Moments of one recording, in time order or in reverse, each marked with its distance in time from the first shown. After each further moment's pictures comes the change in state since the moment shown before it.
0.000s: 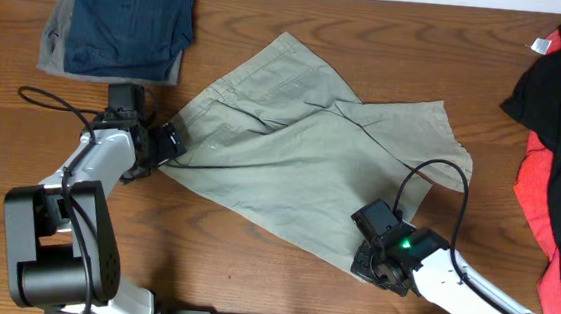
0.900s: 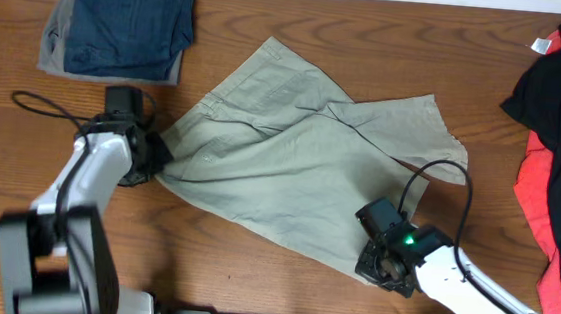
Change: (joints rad) left arm -0.001 -0.139 0.001 -0.156 -0.008 -0.041; right arm -0.048 -0.004 0.036 -0.090 -0.008 -0.027
